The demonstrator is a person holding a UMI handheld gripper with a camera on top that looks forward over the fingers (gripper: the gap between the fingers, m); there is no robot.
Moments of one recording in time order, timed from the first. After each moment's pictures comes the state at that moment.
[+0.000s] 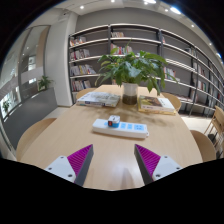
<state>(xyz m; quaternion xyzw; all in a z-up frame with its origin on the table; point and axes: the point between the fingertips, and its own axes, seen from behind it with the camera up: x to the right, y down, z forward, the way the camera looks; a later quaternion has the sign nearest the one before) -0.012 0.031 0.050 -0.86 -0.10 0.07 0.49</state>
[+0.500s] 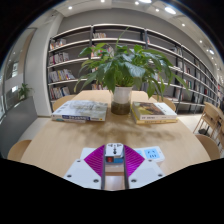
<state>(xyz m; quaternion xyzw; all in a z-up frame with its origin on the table) -0.034 0.175 0.031 -0.85 0.00 0.00 0.52</state>
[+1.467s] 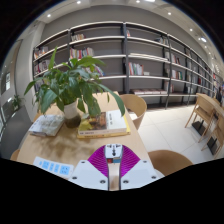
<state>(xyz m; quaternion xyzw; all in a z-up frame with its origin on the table) 0.217 0.190 0.075 -0.86 0.05 0.01 0.50</state>
